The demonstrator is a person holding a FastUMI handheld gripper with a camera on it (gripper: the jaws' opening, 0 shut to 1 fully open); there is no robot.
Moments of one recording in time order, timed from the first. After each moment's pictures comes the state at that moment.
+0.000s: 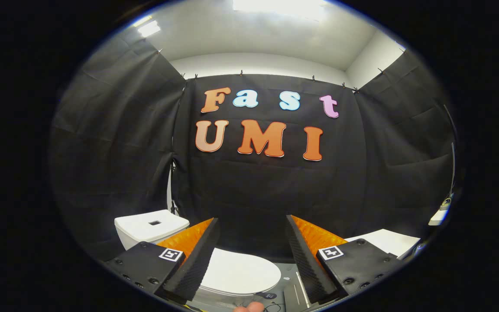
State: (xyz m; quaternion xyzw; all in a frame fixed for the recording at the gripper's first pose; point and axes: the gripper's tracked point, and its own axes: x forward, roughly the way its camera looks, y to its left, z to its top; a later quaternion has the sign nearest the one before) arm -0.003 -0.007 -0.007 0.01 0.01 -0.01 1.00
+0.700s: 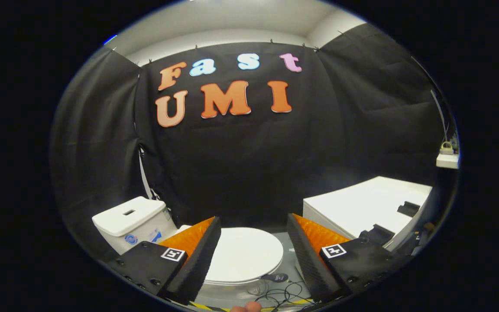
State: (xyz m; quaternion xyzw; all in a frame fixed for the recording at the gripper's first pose) arm 0.040 -0.066 -0.198 0.13 0.14 -0.10 0.98
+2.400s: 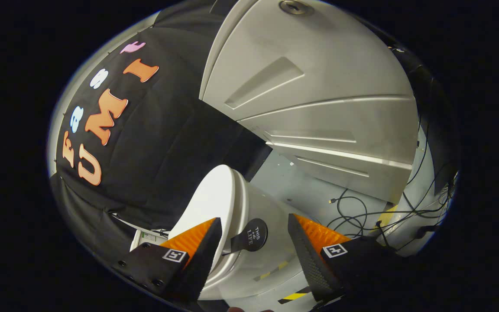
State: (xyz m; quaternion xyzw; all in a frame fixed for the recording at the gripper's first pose) arm 0.000 -0.102 -0.511 0.53 0.30 -0.20 0.76
